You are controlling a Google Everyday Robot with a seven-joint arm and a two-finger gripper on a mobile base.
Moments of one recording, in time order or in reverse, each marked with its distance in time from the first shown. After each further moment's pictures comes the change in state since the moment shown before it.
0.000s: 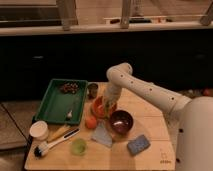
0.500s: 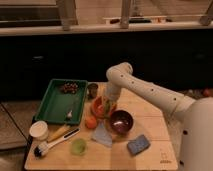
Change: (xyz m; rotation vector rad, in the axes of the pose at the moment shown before) arm -0.004 -0.004 -0.011 0.018 0.023 -0.016
